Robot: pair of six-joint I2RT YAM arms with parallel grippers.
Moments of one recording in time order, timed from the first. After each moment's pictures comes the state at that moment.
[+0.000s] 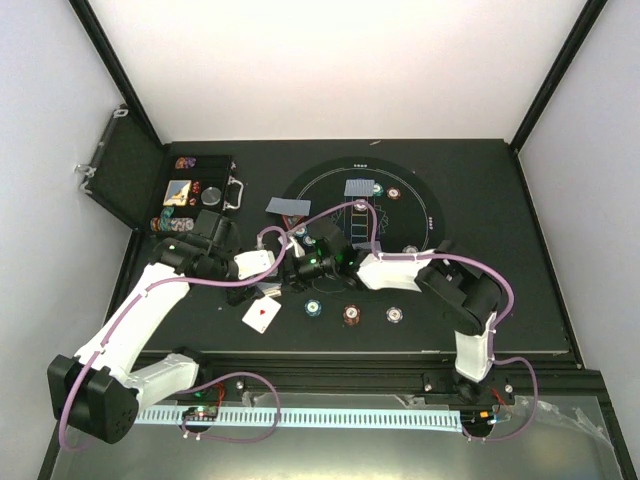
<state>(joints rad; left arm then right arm) -0.32 1.07 0.91 -1.02 0.39 0.83 0.91 1.90 1.07 0.41 -0.79 1.14</state>
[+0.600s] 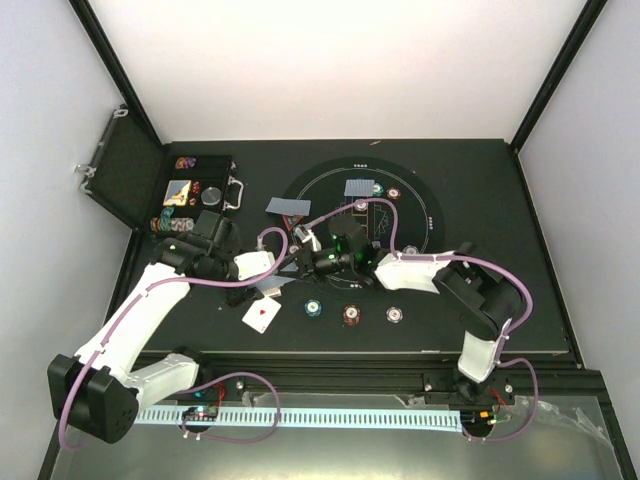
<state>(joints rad) -0.32 1.07 0.91 -1.03 0.38 0.83 0.84 1.82 0.95 0.50 -0.81 1.13</state>
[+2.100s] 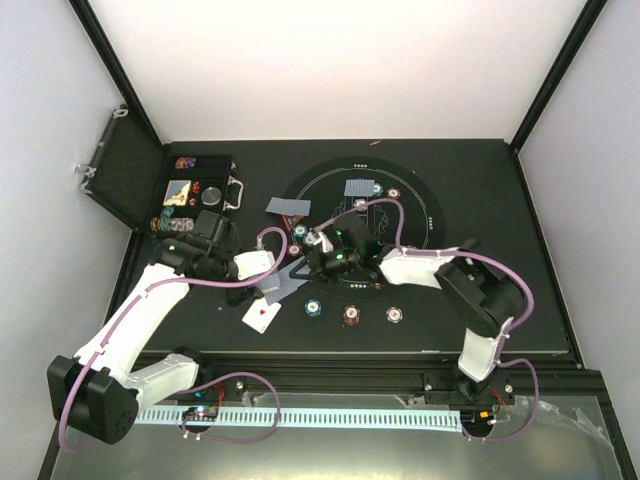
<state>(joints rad) -0.32 1.07 0.91 -1.02 0.37 0.83 0.75 1.76 0.93 0.27 -0.80 1.00</state>
